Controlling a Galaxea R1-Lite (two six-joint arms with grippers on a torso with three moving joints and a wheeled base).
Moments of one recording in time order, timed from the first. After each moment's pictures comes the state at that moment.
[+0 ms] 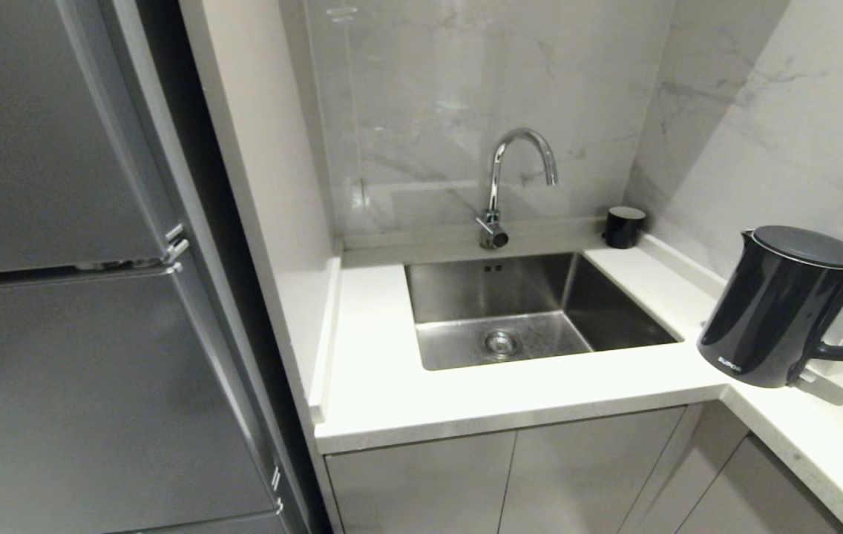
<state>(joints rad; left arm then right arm) 0.00 0.00 -0.03 0.06 0.00 -0.01 0.00 0.00 0.00 0.00 0.00 -0.01</state>
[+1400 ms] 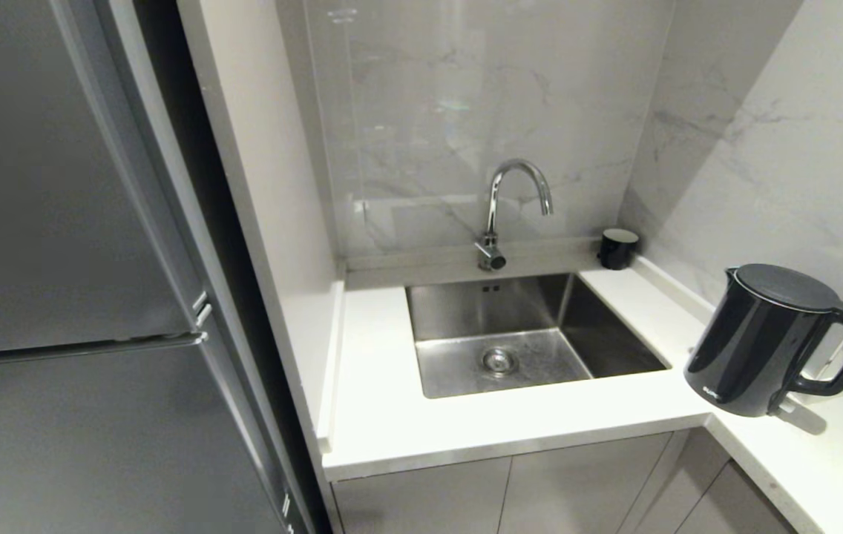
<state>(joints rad) 0.00 0.00 -0.03 0.06 0.00 -0.01 0.00 0.00 0.00 0.00 0.00 -0.01</state>
